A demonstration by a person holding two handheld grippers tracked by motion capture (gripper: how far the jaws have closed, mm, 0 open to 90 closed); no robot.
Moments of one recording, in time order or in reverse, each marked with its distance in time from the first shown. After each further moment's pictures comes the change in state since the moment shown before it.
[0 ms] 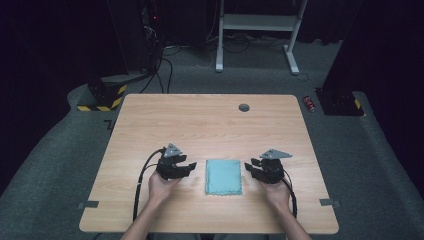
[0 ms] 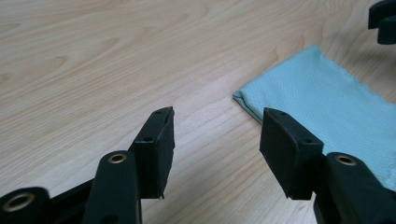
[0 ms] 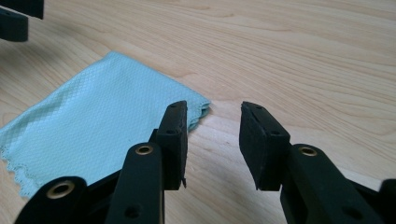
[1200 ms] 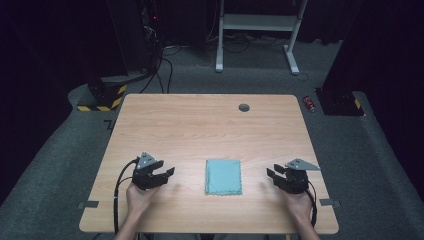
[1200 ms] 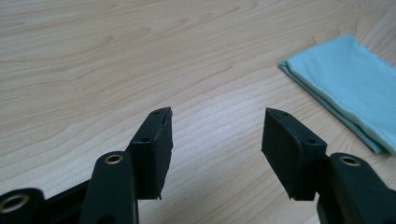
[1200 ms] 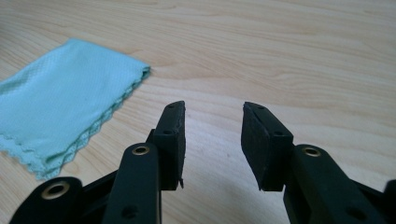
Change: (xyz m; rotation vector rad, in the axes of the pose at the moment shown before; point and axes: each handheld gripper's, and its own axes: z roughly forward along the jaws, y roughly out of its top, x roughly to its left) left arm 0.022 -0.041 -0.053 -0.036 0.113 -0.048; right arm -0.030 -0.037 -0.052 -0.043 -0.103 0.058
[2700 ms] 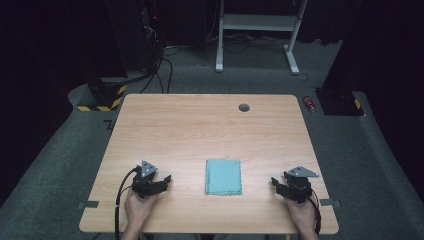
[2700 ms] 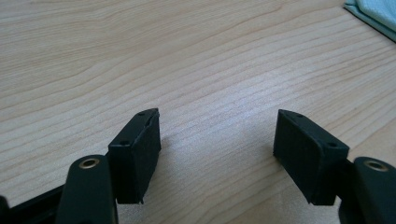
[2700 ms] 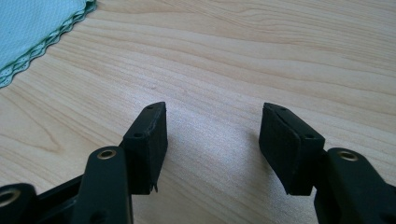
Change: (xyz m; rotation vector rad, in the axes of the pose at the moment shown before) left arm 0.001 -0.030 0.014 0.075 0.137 0.011; right arm -0.007 -0.028 0.004 0.103 -0.126 -0.035
